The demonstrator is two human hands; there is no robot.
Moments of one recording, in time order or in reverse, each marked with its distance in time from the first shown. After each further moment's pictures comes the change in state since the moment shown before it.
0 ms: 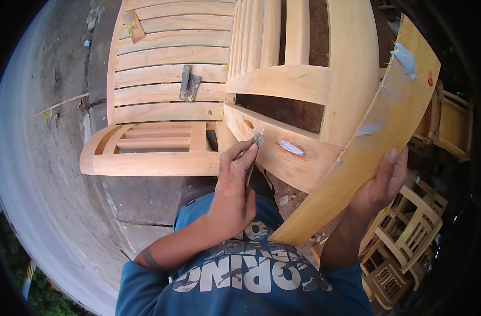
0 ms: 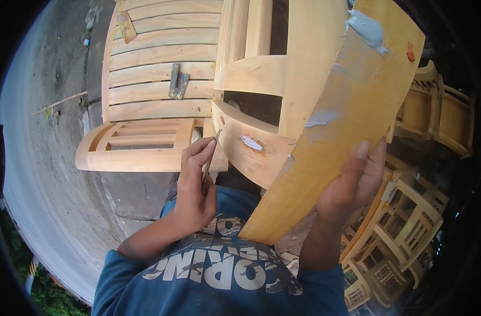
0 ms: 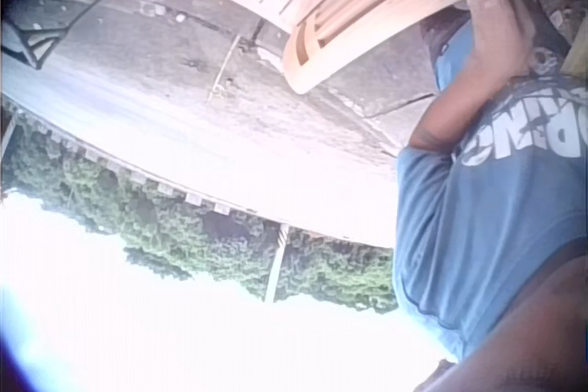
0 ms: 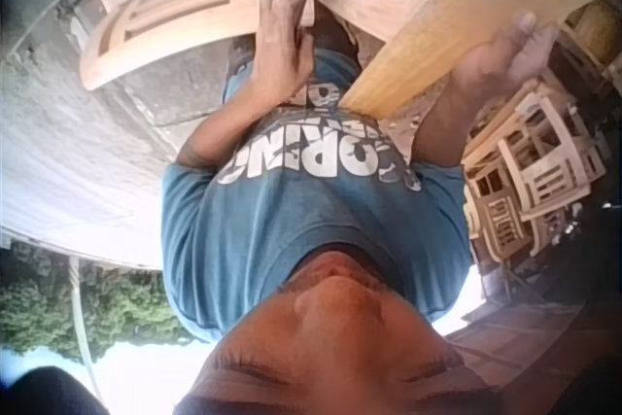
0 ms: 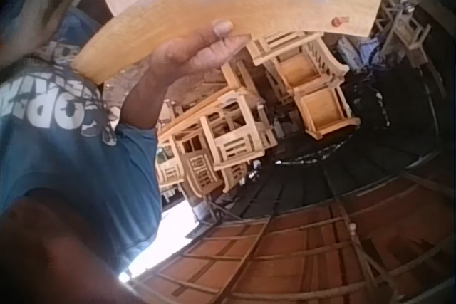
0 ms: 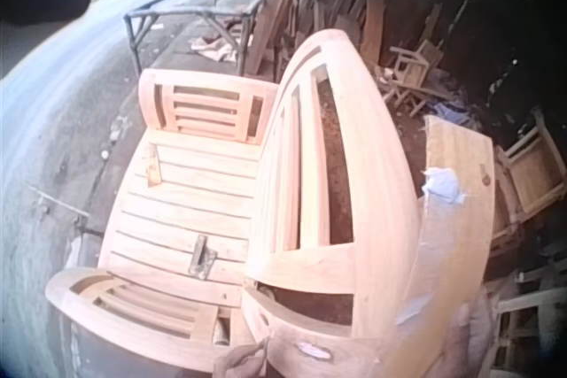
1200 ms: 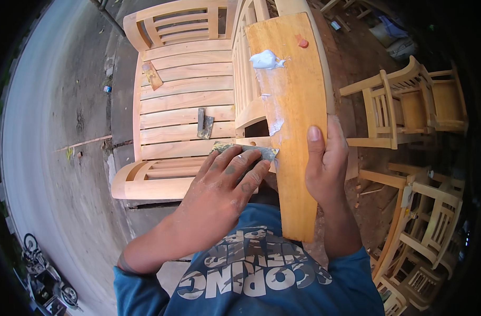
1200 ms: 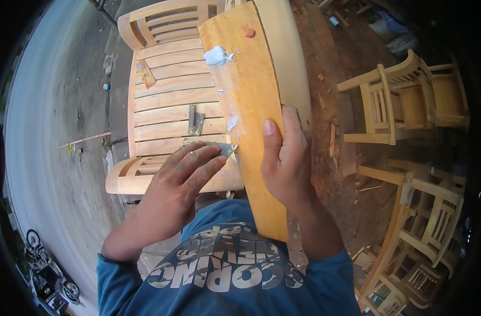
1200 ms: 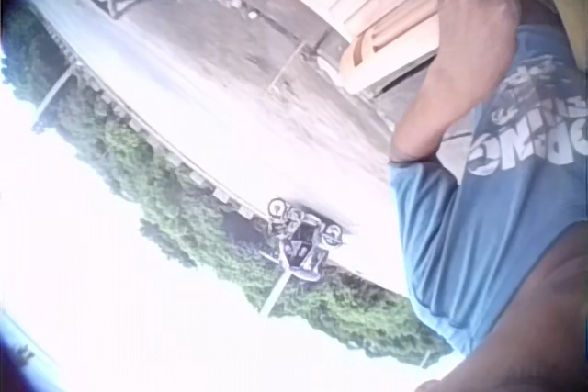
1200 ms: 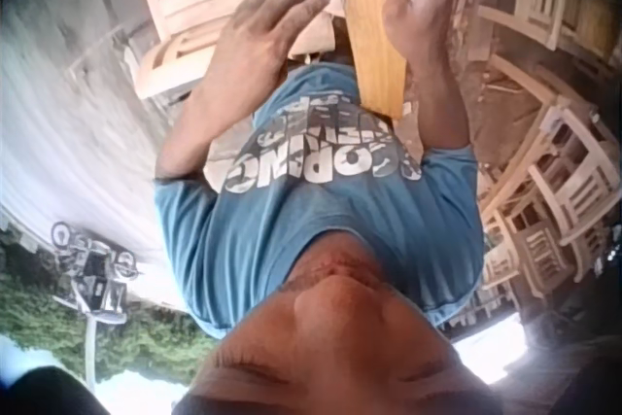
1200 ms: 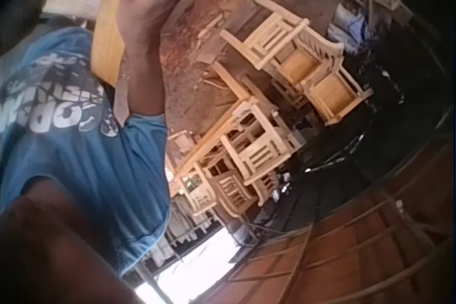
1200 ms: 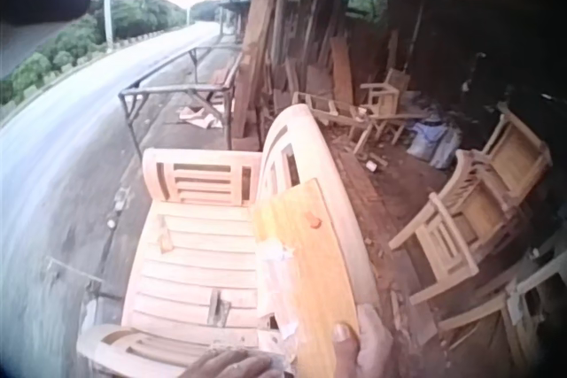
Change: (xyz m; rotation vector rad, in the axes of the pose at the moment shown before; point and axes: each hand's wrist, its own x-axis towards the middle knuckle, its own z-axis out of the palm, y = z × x) left_hand 0.019 0.109 -0.098 0.557 -0.403 0.370; right_hand -0.022 -0.054 0.040 -0.272 -0.275 -0.193
